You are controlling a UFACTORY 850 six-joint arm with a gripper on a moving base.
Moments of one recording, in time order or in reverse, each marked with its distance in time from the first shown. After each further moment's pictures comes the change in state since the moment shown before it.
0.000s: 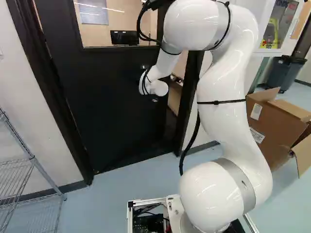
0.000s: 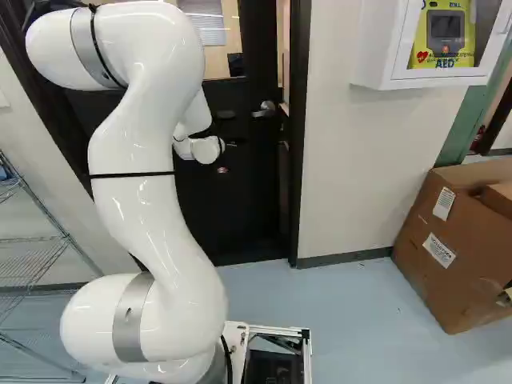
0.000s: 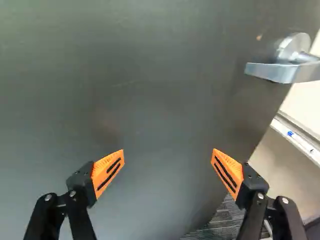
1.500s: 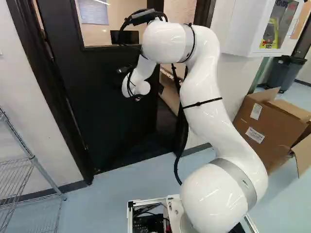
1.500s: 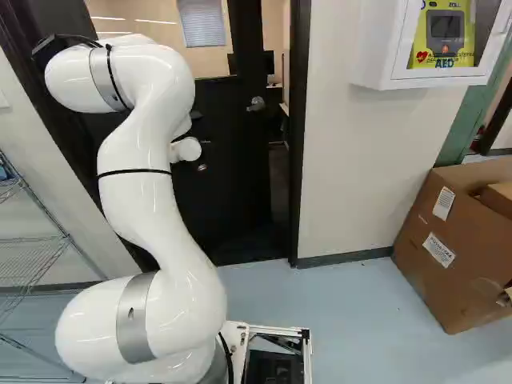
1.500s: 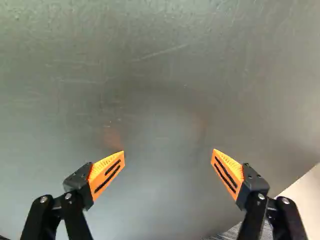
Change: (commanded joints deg) arm 8.7 -11.2 -15.0 -9.9 -2.9 0.0
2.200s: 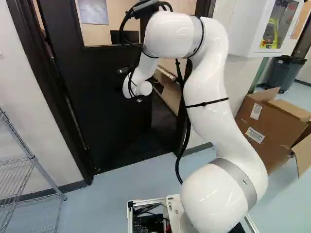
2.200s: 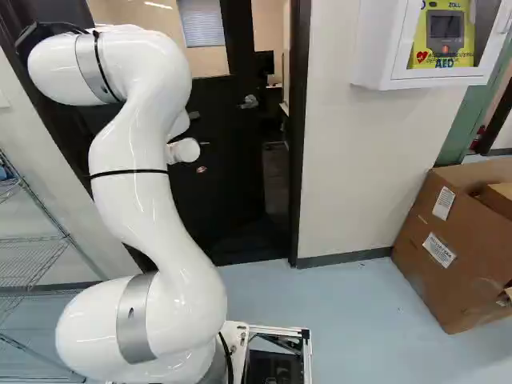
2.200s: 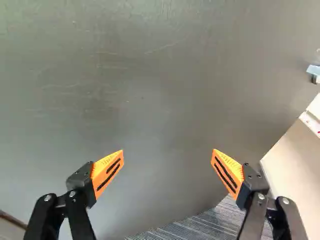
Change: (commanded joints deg) arm -0.2 5.7 7.7 0.0 0.0 0.0
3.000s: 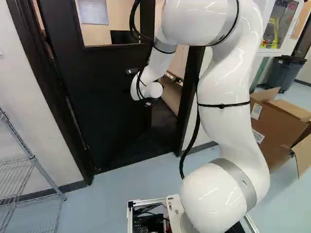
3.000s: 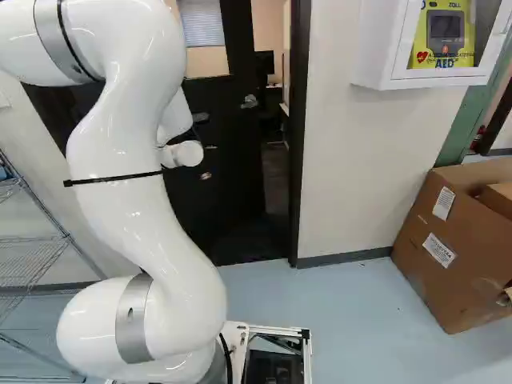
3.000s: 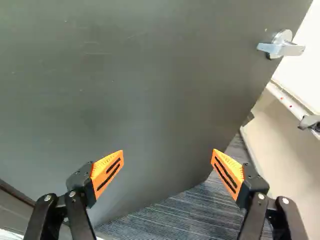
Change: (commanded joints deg) arm -3.1 10.6 13.8 3.9 0.0 0.0
